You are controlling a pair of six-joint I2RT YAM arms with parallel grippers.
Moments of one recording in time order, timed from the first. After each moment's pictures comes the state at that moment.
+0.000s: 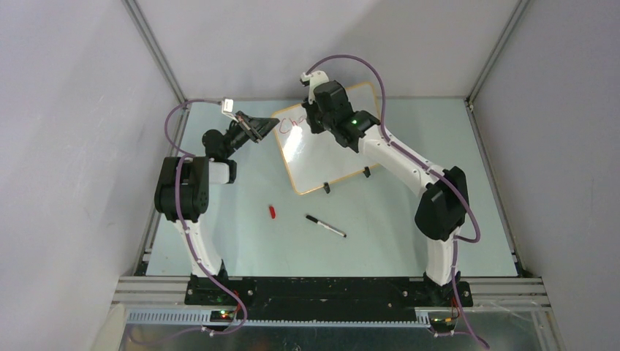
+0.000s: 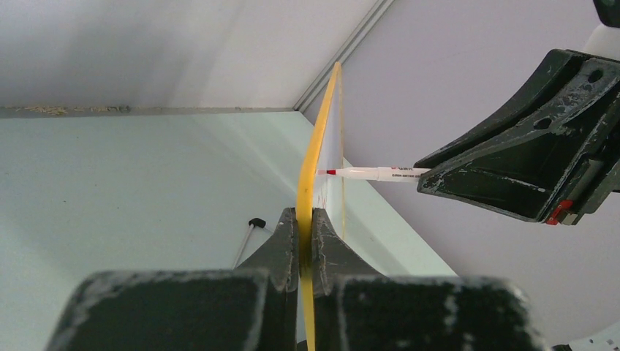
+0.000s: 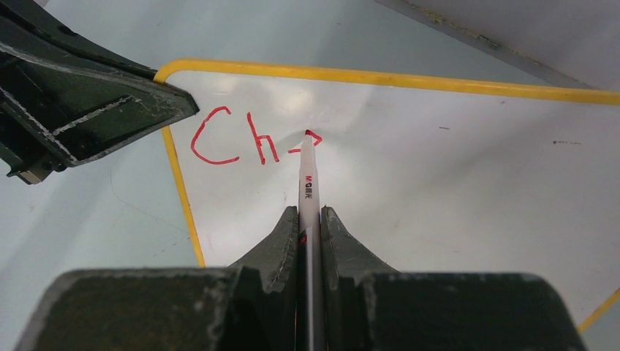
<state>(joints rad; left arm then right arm) -0.02 1.96 0.93 1.38 0.81 -0.93 0.70 1.93 1.87 -0.40 0.17 0.10</state>
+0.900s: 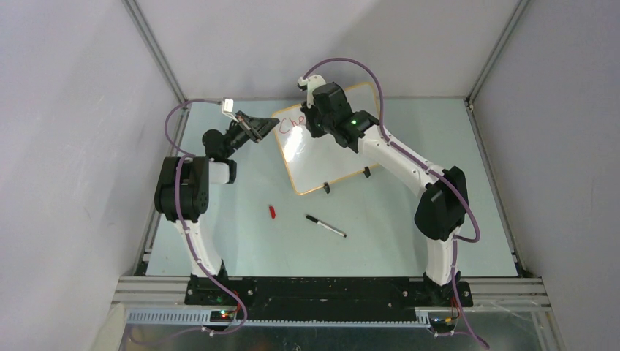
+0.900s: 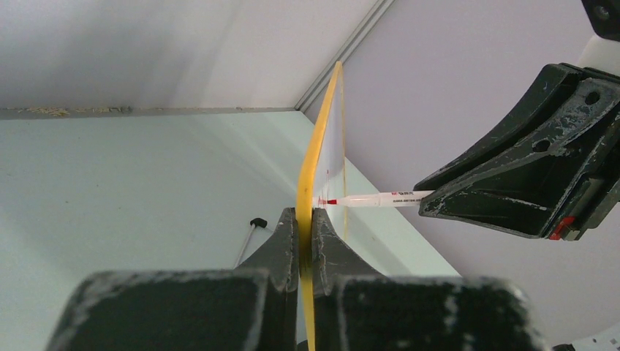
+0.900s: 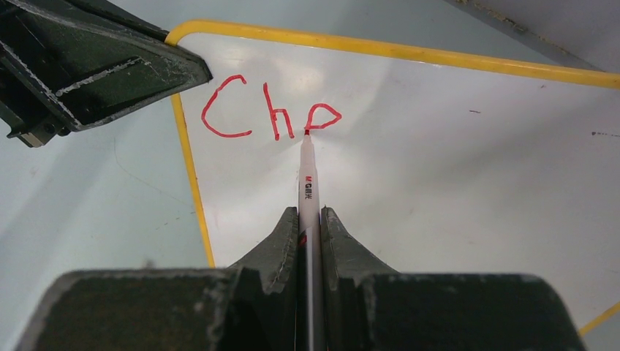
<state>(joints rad) -0.02 1.96 0.93 1.37 0.81 -0.92 0.71 1.94 1.88 -0.45 0.11 0.07</state>
